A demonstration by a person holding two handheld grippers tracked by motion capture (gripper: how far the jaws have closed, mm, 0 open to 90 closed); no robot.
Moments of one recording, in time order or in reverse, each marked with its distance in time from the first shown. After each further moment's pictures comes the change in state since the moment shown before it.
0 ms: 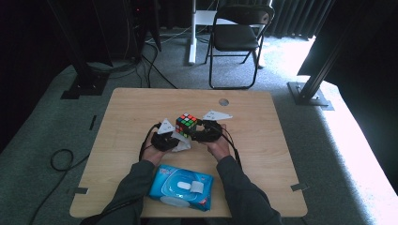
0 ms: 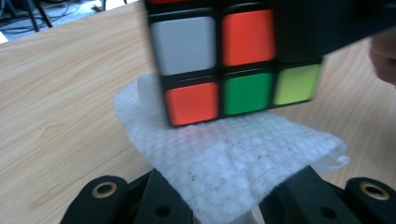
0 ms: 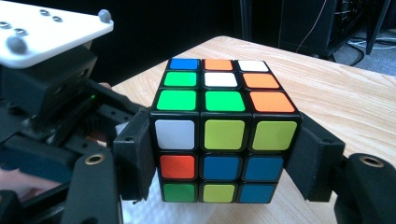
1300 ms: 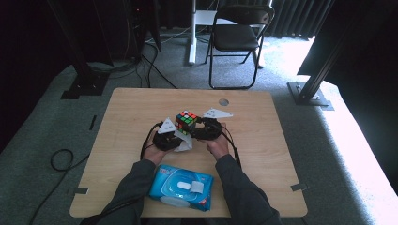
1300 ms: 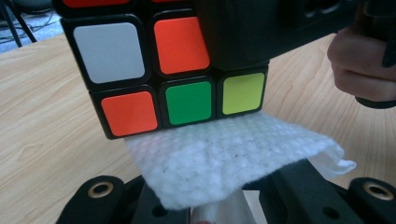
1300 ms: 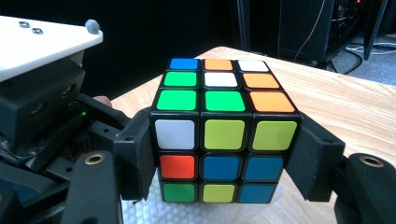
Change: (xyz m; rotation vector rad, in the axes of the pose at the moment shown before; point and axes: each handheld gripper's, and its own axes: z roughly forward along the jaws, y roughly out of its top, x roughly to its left) left arm -0.011 0.011 -0.002 -0.025 -0.066 0.036; right arm 0.000 0.007 0.000 -0.035 -0.004 0.020
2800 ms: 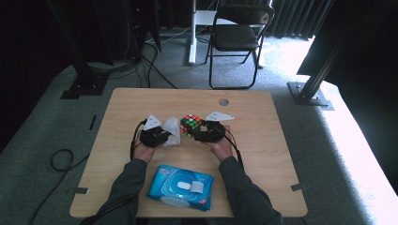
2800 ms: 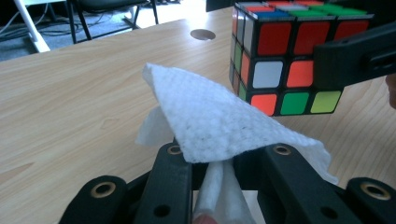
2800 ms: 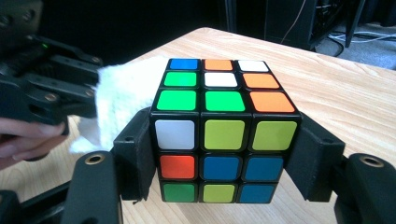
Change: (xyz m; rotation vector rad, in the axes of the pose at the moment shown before) left arm 0.029 -0.011 -0.029 -0.042 0.141 -0.105; right arm -0.010 -0.016 -0.004 0.057 -0.062 -0.016
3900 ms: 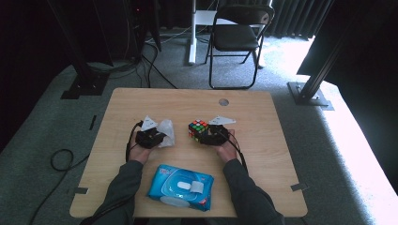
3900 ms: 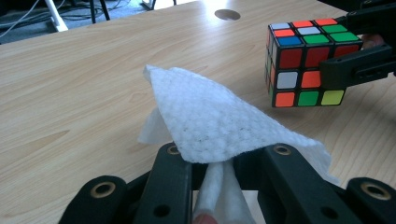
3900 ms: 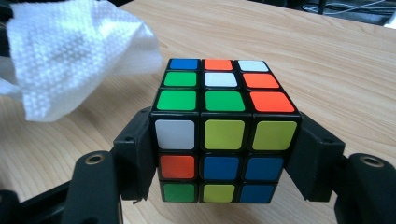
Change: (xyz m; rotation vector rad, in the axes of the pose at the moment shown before) left arm 0.011 -0.012 -0.004 0.059 0.067 -0.013; right arm -0.022 -0.030 0.004 0.103 -0.103 -0.003
